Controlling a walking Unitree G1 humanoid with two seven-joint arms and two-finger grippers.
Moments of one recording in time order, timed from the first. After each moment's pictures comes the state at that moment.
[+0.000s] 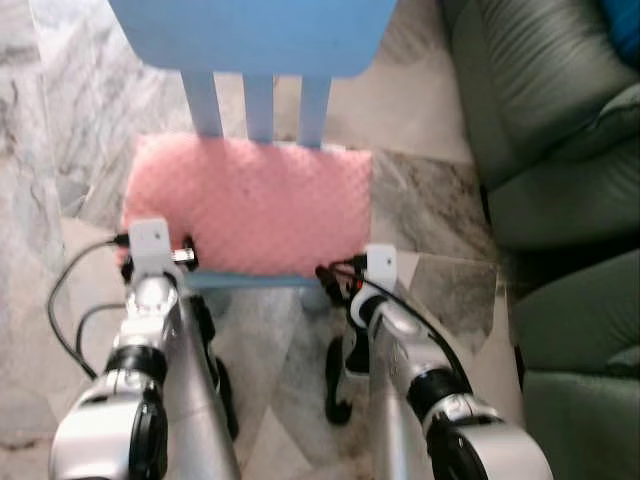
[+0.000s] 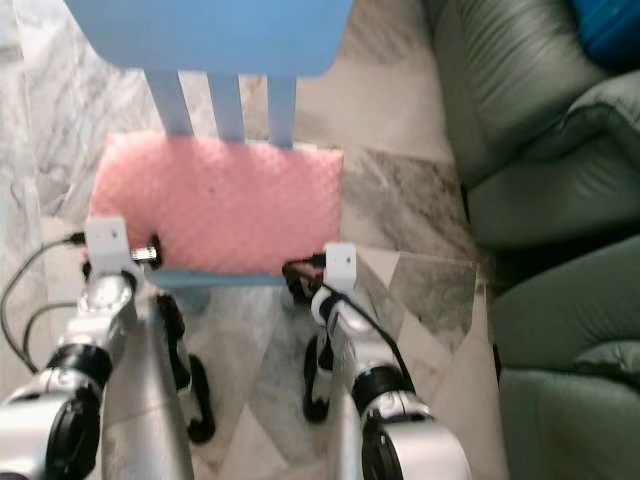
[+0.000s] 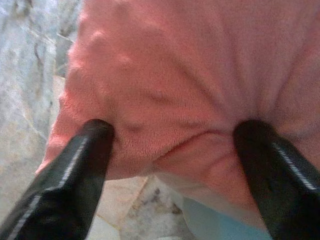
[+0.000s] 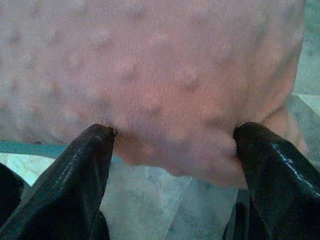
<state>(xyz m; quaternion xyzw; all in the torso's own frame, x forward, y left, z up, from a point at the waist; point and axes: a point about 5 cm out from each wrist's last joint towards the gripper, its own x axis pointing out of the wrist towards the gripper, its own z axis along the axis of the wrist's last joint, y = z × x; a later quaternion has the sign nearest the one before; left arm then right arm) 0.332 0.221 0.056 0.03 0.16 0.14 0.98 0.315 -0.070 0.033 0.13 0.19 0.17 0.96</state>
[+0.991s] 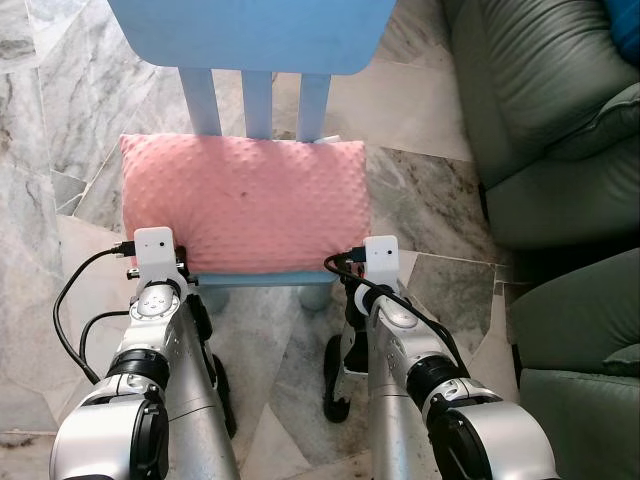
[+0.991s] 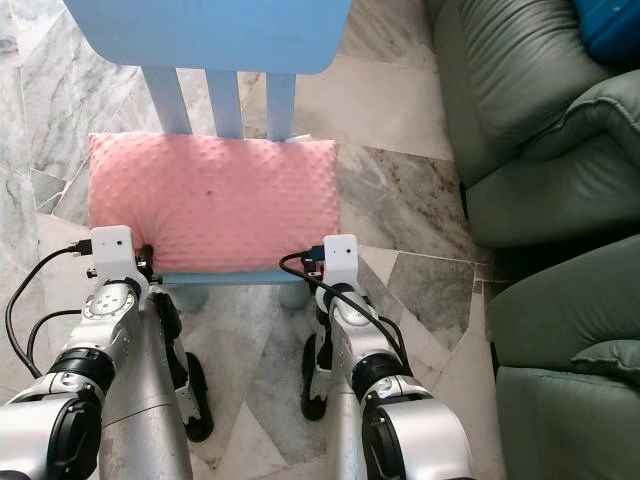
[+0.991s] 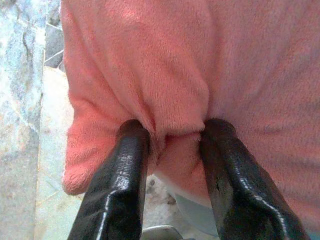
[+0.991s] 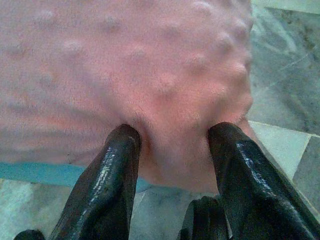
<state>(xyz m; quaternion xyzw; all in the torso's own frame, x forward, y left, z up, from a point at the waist) 0.330 0.221 0.050 0.03 0.17 0.13 0.98 0.327 -0.081 0.041 0.04 0.15 0.11 0.98</state>
